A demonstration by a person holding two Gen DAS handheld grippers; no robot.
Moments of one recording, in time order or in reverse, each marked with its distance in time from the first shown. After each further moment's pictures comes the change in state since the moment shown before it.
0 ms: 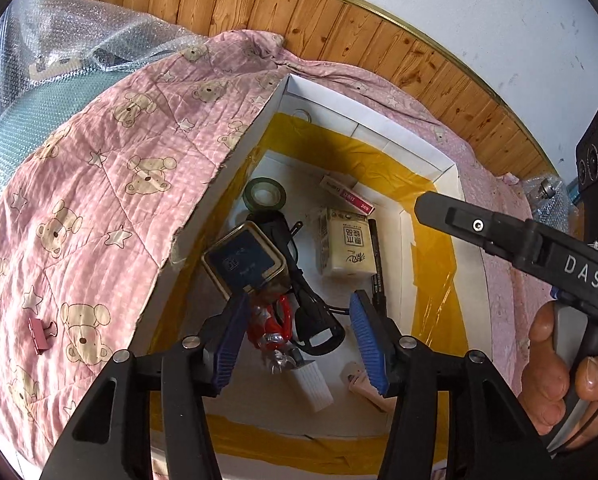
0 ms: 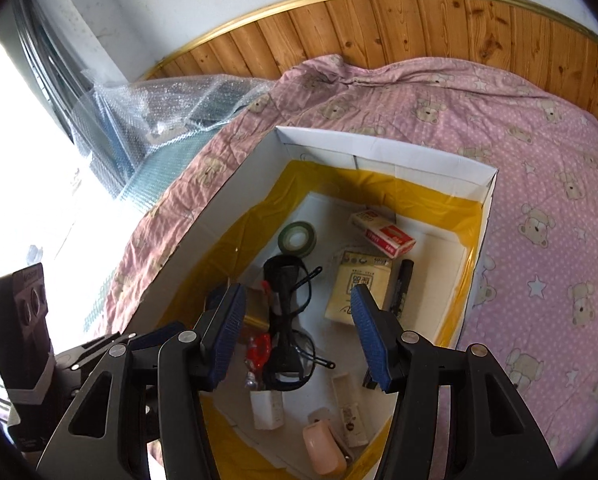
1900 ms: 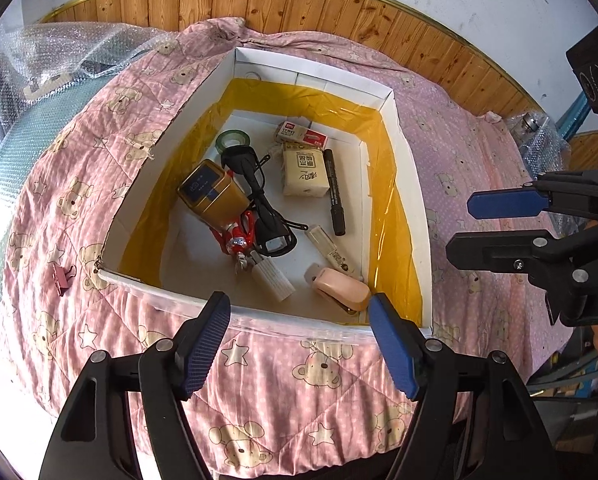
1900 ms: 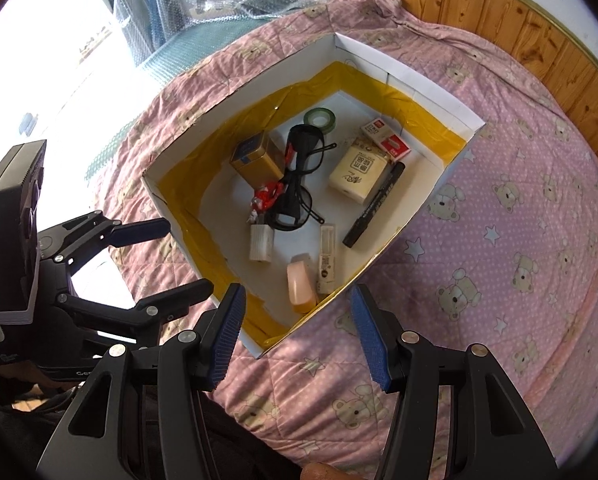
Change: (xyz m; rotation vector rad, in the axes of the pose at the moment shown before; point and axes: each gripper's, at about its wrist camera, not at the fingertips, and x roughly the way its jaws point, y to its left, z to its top) left arm -0.048 -0.056 -0.056 0.135 0.117 0.040; right arm -0.066 0.026 -0.045 -0.292 0.373 -0.059
